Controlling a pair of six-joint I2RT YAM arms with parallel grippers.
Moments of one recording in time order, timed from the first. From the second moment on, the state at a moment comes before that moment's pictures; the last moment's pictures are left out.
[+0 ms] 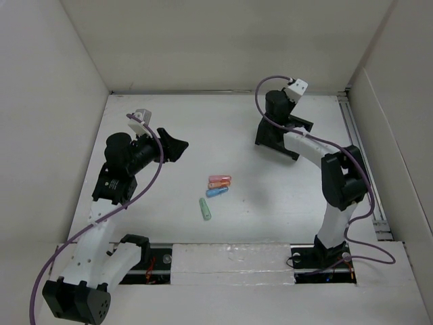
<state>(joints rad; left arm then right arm) -0.19 0.84 0.84 -0.21 0.44 -0.46 0.40 1.86 1.36 0.30 0.91 0.39</state>
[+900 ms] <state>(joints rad) -0.19 0.84 0.84 -0.21 0.43 -0.45 1.06 1.52 0.92 0.03 0.51 0.65</state>
